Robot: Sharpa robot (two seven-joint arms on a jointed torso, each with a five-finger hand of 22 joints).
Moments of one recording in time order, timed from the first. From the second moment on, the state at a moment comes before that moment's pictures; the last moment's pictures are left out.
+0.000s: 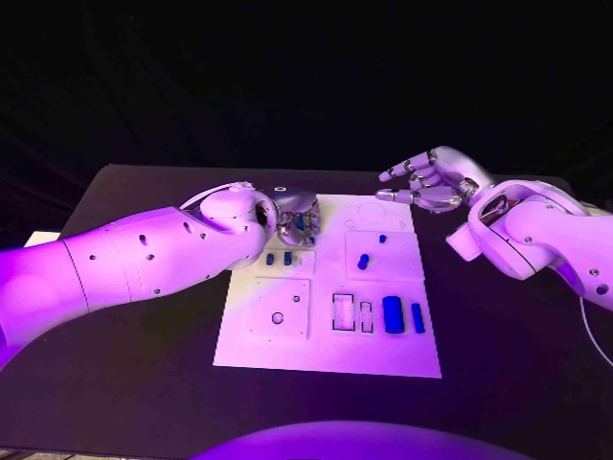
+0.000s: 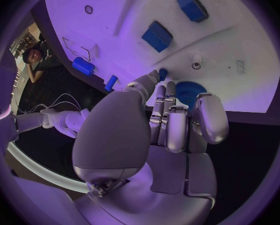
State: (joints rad) left arm 1.22 -0.56 -0.05 1.30 -1.56 -0.10 -0.14; left_hand 1.44 -0.21 0.39 0.12 0.13 1.04 0.12 0.16 0.22 1.11 0.06 0.26 0.15 1.47 -0.02 1.38 1.29 0.09 1.46 0.08 1.22 1.28; right arm 1.14 -0.90 0.11 1.56 -0.98 -0.35 0.02; right_hand 1.32 -0.05 -0.03 0.18 0.20 0.94 0.15 0.07 0.11 1.35 0.07 1.20 1.28 1.46 -0.01 1.48 1.31 0.05 1.45 0.09 1.39 1.24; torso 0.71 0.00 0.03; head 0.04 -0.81
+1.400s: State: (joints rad) left arm 1.21 -0.54 -0.05 1.27 -1.57 -0.07 -0.15; left_hand 1.47 -0.17 0.51 0.04 0.13 1.12 0.13 0.14 0.19 1.21 0.06 0.20 0.13 1.47 -0.02 1.39 1.28 0.08 1.46 0.08 1.27 1.31; right arm 1.14 -0.90 0.11 1.57 -0.98 -0.35 0.02; right_hand 1.32 -0.05 -0.03 0.18 0.20 0.94 0.15 0.07 0.11 1.35 0.07 1.20 1.28 1.46 -0.01 1.48 1.31 0.05 1.45 0.09 1.39 1.24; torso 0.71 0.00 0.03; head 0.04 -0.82
